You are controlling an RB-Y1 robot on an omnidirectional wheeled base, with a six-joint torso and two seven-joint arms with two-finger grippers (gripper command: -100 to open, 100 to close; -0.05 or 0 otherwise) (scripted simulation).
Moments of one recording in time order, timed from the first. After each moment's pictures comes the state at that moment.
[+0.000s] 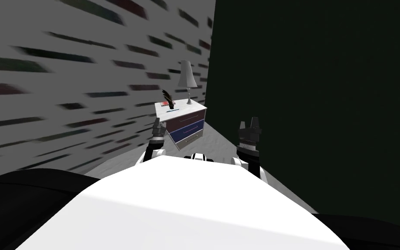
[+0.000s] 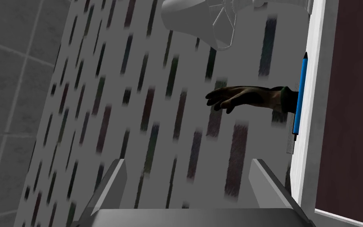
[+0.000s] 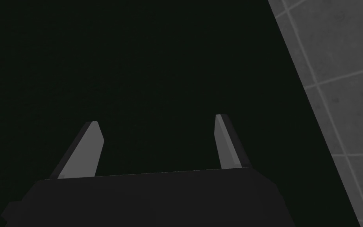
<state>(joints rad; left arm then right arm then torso) 0.44 0.20 0.12 -1.94 0.18 -0.57 -0.03 0.54 0.01 -0.01 -2.36 0.12 -0.39 -0.12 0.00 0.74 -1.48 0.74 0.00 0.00</state>
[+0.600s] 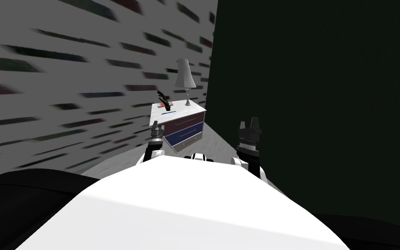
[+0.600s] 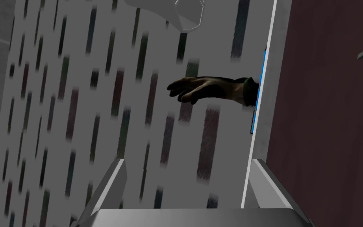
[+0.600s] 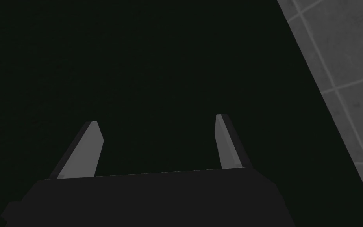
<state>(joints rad) 0.41 0.19 0.18 -1.81 0.23 -0.57 0.00 0.54 0.01 -0.01 -2.36 0.12 -0.39 -0.12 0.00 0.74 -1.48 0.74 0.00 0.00</state>
